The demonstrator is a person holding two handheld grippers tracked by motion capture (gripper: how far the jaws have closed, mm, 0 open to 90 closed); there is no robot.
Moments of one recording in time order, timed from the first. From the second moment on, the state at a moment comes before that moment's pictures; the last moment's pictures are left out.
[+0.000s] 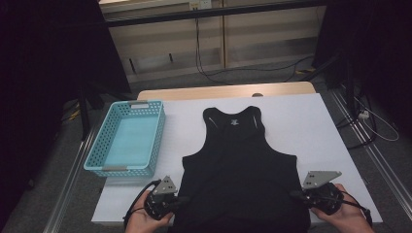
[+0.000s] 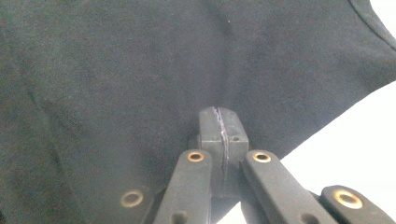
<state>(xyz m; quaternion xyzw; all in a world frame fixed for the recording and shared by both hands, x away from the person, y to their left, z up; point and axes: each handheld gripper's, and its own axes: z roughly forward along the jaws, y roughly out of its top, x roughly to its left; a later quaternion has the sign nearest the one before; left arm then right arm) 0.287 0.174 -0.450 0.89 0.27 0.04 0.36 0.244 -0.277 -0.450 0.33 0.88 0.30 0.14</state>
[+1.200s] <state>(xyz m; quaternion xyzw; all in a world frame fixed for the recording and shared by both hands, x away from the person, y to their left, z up) 0.296 0.114 -0.452 0.90 0.21 0.05 0.37 0.282 -0.198 -0.456 0.28 0.89 0.34 0.11</state>
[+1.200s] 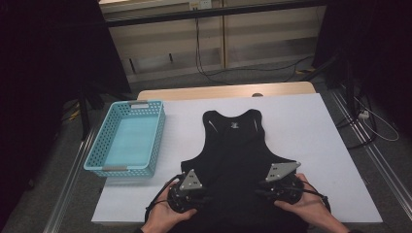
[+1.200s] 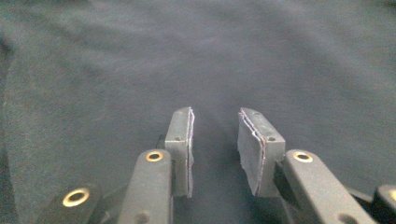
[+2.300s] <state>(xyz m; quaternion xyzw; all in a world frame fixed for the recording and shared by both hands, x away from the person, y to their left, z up) 0.261 0.124 -0.452 0.92 0.20 0.00 0.35 0.242 -0.200 -0.454 0.24 0.91 0.34 0.08</state>
